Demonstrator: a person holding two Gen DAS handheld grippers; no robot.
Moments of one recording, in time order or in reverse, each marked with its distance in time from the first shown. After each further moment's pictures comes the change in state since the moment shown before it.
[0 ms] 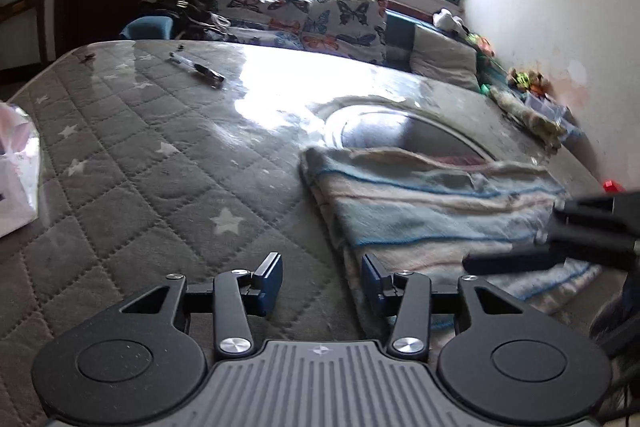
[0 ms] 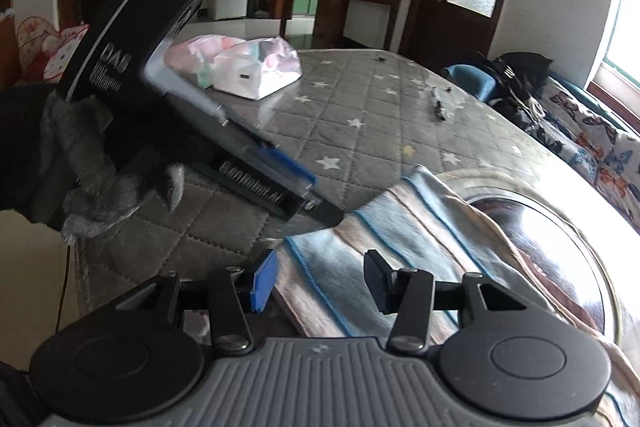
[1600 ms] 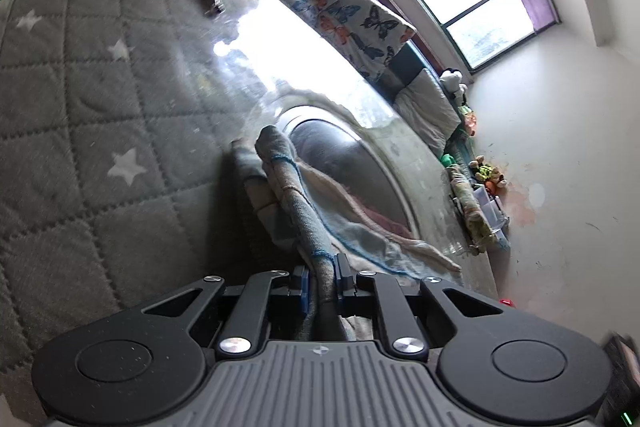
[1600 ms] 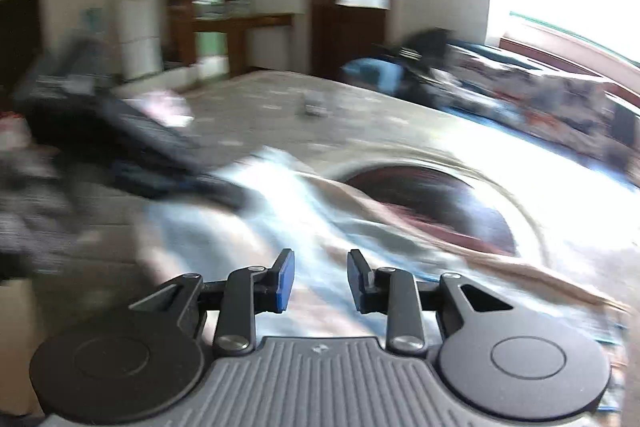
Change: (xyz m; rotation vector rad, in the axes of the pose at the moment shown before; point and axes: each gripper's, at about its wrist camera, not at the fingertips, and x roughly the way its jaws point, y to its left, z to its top) left arm 0.023 -0.004 0.024 -0.502 0.063 -0.266; right arm -0.051 -0.094 -0.043 0.322 -0.063 -0.215
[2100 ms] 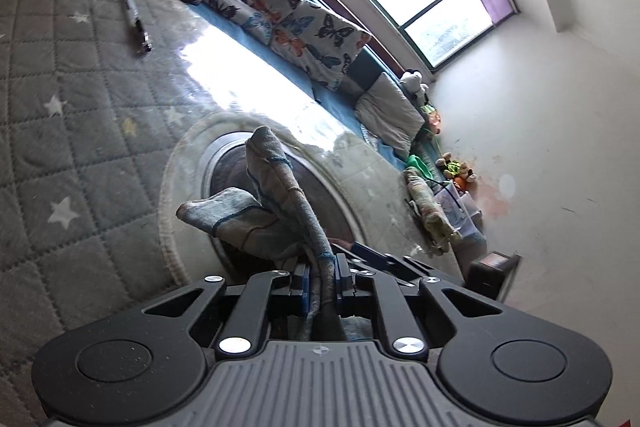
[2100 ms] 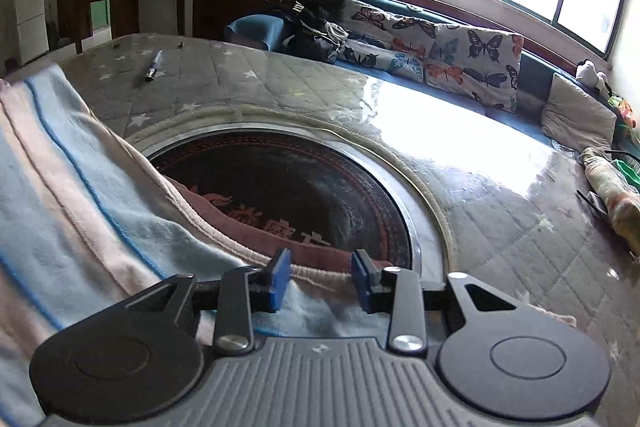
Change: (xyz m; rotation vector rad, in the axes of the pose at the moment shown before) left arm -0.007 -0.050 0.010 0.084 -0.024 -0.078; right arm 0.087 -0.079 0.009 0.084 0.119 -0.267
